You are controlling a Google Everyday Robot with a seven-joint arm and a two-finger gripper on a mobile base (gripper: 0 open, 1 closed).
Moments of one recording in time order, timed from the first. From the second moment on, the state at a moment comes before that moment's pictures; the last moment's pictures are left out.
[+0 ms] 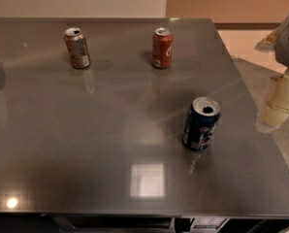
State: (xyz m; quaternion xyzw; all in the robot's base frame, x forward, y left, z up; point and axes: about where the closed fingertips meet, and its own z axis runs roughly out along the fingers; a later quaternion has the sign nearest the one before) arm 0.438 -0.217 0.976 -0.60 0.78 -0.03 0.16
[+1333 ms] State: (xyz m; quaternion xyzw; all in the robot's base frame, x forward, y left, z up) arm 0.499 -0.194 0.971 -0.62 0.76 -0.02 0.18
